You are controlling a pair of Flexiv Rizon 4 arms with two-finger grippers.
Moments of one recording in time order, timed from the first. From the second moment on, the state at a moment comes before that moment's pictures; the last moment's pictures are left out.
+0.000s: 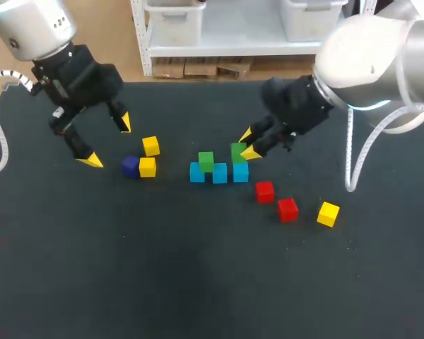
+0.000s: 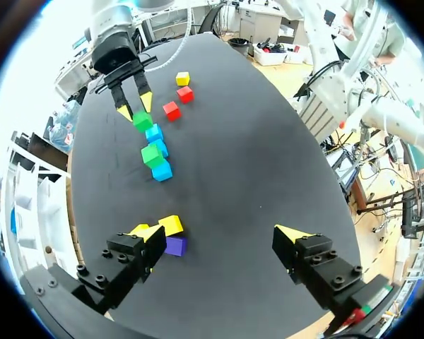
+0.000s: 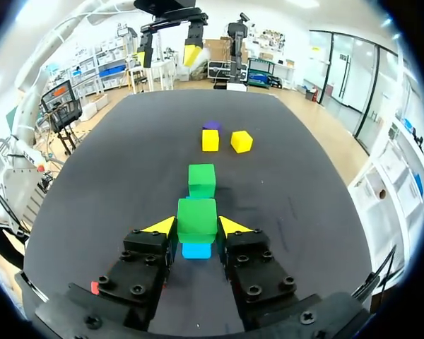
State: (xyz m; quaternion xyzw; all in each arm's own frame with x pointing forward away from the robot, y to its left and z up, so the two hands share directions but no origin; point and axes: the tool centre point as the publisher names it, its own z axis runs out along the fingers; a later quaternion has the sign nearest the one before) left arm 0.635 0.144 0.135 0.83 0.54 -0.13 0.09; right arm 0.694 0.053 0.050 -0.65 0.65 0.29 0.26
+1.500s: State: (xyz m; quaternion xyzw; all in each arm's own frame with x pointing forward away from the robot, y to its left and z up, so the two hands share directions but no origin) left arm 0.635 0.144 0.135 0.83 0.54 -0.13 0.09; right arm 0.692 0.065 0.032 -0.65 0.66 0.30 0.24
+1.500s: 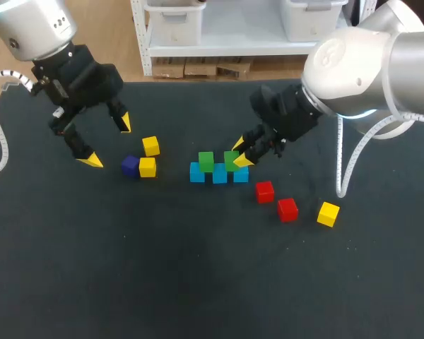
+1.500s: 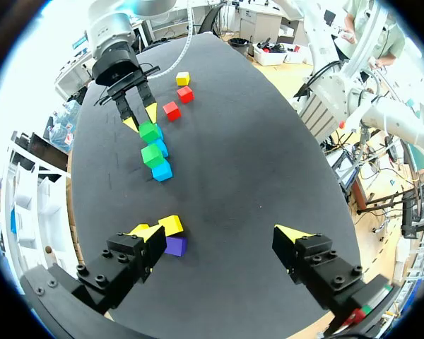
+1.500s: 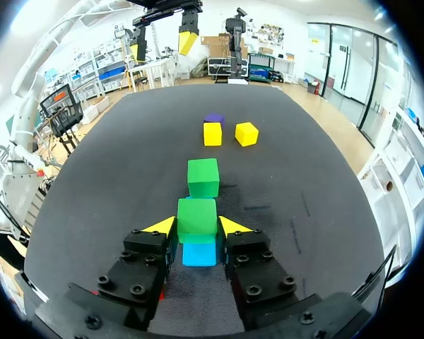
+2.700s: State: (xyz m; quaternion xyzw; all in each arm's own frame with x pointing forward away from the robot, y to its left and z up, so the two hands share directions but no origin) left arm 0.635 0.144 0.135 0.83 0.54 -0.13 0.09; right arm 0.694 0.066 0.029 -0.65 0.66 0.30 0.24
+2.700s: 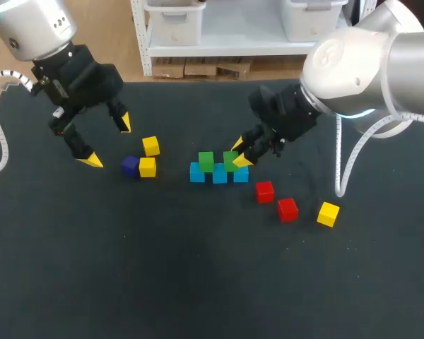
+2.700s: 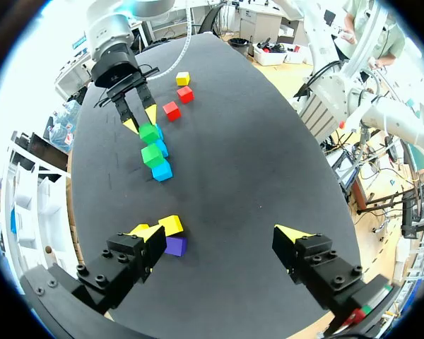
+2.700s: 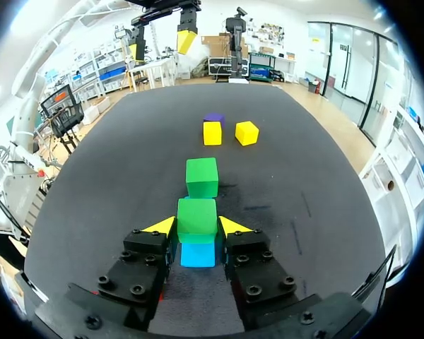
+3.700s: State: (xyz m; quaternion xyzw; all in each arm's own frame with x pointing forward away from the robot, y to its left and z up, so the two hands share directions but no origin) left arm 0.635 0.144 0.135 0.83 0.54 -0.13 0.09; right arm 0.695 0.068 0.028 -0.65 0.66 0.30 0.23
